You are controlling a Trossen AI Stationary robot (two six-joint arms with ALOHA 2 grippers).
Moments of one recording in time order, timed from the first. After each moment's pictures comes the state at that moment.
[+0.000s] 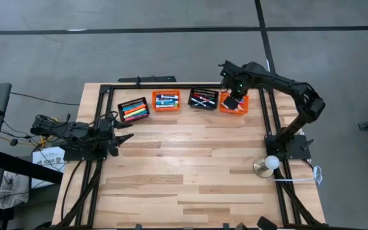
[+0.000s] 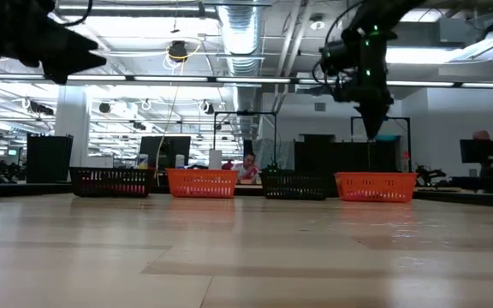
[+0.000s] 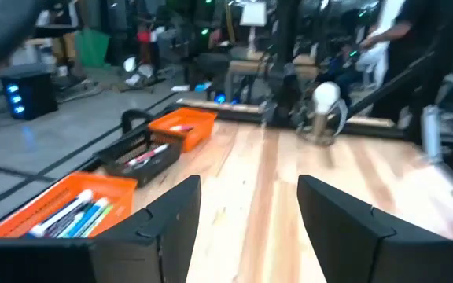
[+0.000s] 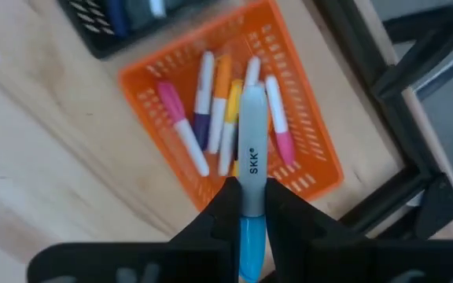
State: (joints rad) left arm -0.33 0.03 0.21 -0.24 -0.52 -0.04; right arm -0.69 1.61 1.37 -1.22 0.13 -0.11
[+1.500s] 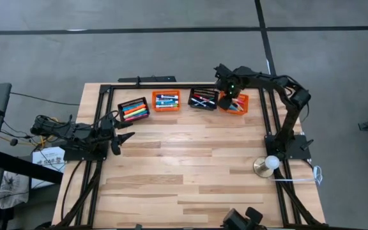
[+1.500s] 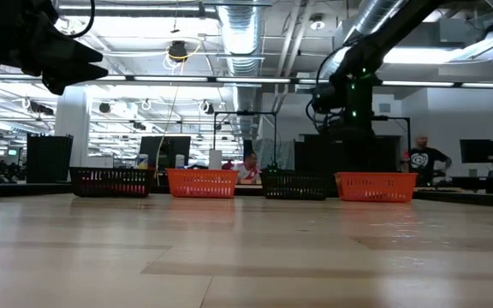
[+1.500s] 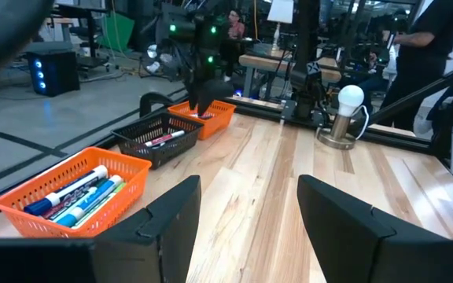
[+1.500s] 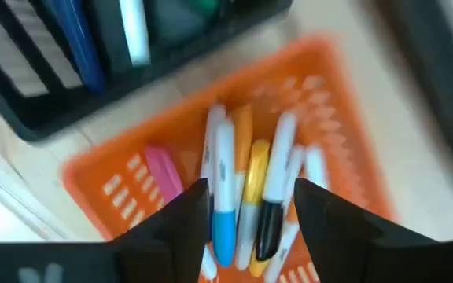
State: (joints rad) left arm -0.33 0.03 0.17 -0.24 -0.61 -0.14; right arm -0.77 1.82 1.26 -0.93 0.03 -0.19
